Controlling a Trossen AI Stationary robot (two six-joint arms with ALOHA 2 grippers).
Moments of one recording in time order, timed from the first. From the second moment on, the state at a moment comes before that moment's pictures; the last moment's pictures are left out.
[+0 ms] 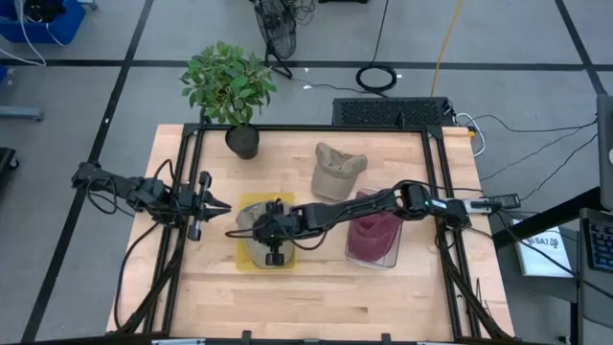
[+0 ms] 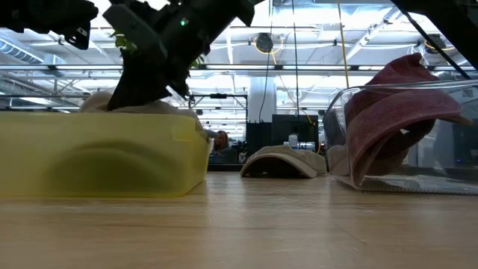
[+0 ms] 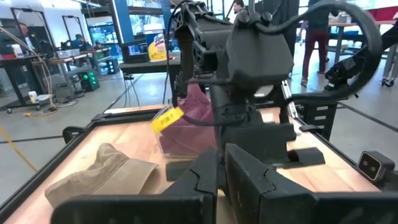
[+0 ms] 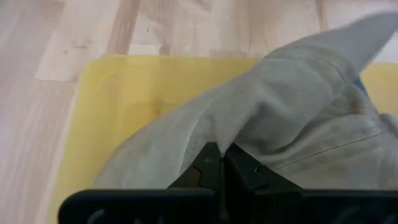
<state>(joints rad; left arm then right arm) -0.35 0.23 0.30 -0.09 -0.26 0.07 0.15 2.34 2.00 -0.47 0.08 0.07</state>
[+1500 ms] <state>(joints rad) -0.35 0.23 0.30 -0.14 -0.21 0.03 0.30 1.92 1.94 -0.60 0.25 -0.09</state>
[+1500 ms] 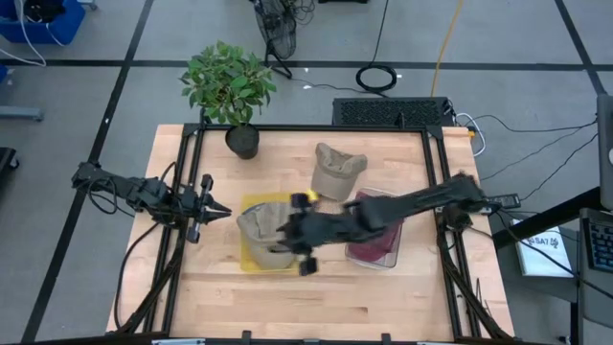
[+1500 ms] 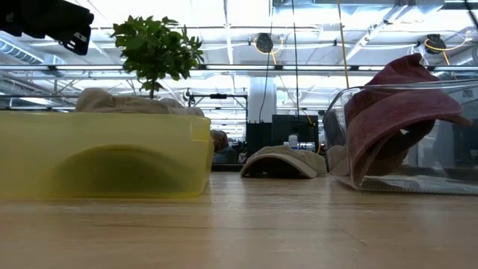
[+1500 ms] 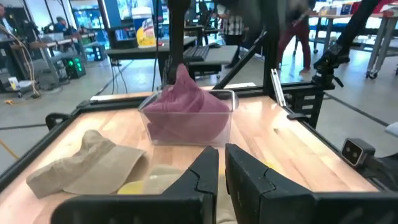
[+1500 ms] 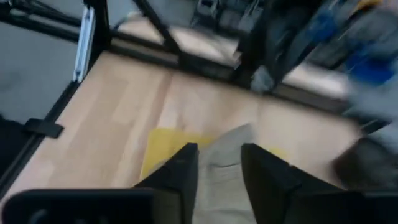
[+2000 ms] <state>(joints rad) -0.35 0.23 0.30 -0.15 -0.21 -0.04 0.52 1.15 1.11 -0.13 0.36 -0.05</state>
